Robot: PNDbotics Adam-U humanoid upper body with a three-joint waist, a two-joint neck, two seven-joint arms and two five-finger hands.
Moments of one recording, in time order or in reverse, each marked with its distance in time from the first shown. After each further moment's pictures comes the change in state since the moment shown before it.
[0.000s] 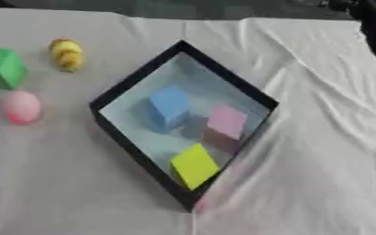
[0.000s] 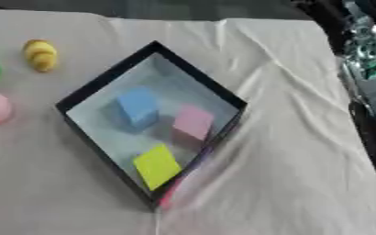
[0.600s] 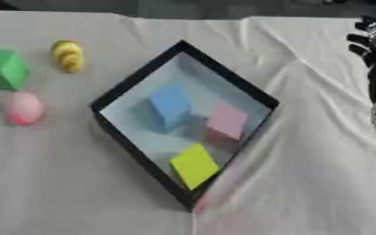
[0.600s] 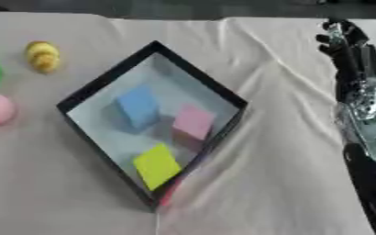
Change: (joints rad) left arm -0.044 0.083 -0.005 -0.028 -0.033 0.012 -0.060; right arm 0.114 0.093 -0.053 0.089 -0.018 -0.148 -0.073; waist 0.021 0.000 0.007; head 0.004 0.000
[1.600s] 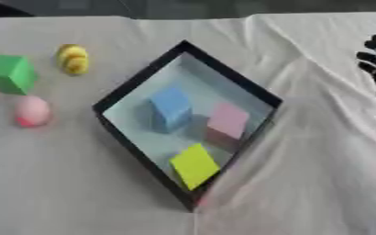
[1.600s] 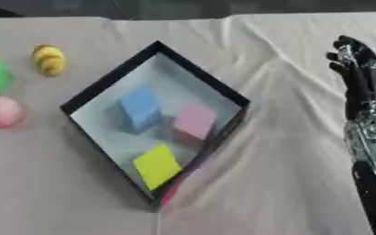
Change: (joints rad) left arm -0.314 0.532 -0.138 0.313 -0.277 0.012 -0.584; right arm 0.013 0.018 -0.018 0.009 0.015 -0.021 0.019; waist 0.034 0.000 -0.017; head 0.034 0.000
